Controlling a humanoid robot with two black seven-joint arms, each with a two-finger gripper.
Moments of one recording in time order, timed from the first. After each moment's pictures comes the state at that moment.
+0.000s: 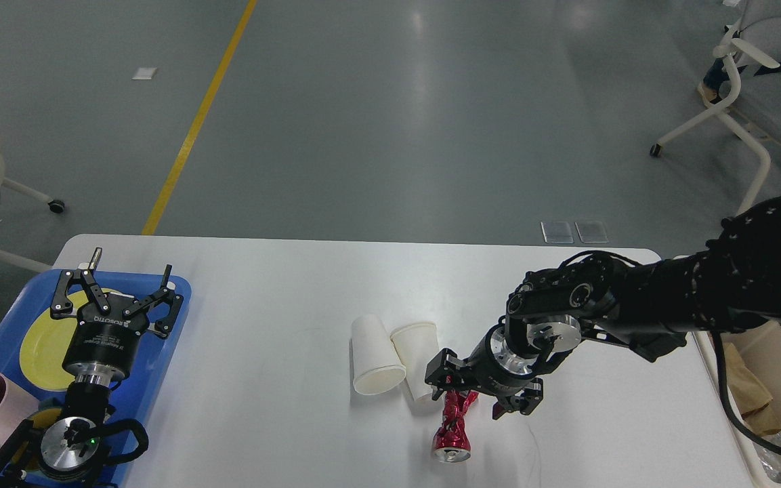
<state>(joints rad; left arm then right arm) -0.16 0.13 -1.49 -0.89 0.10 -0.56 -0.15 1.37 -0.01 -0.82 1.03 0.09 0.38 -0.31</state>
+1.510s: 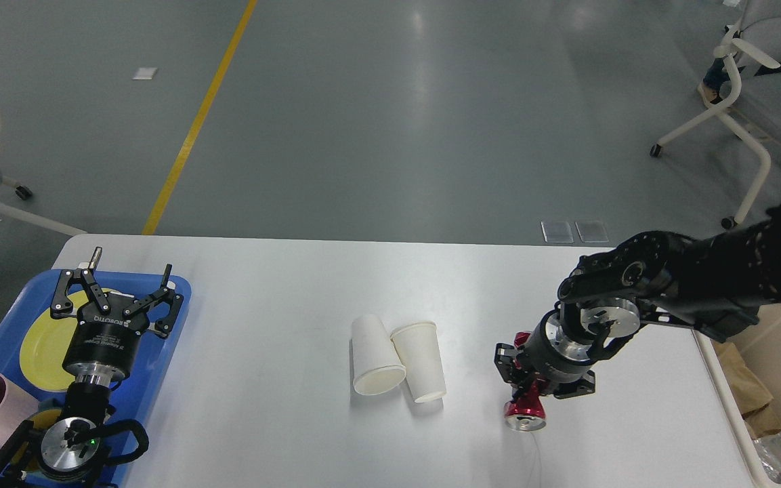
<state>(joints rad) -0.16 0.13 -1.49 -0.89 0.10 -0.56 -0.15 1.63 -0.17 -1.04 1.29 0.16 0.36 -0.31</state>
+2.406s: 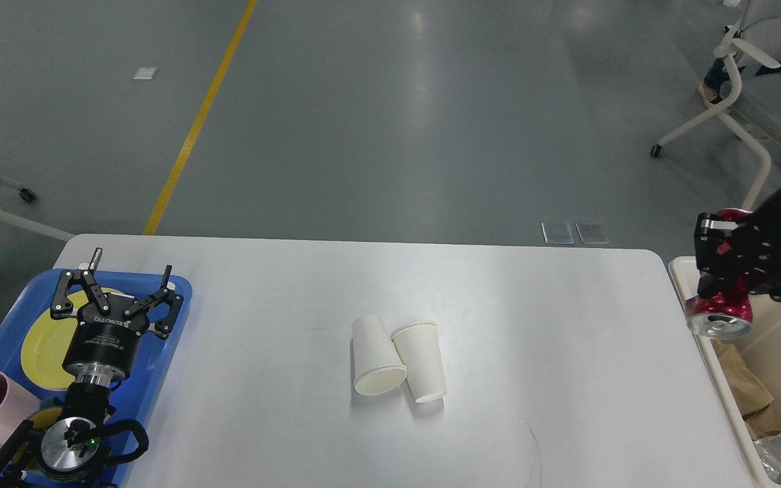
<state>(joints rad) -0.16 0.13 -1.49 -0.89 0.10 -0.56 -0.15 2.40 -0.36 -1.73 1.64 0.21 0.57 -0.04</state>
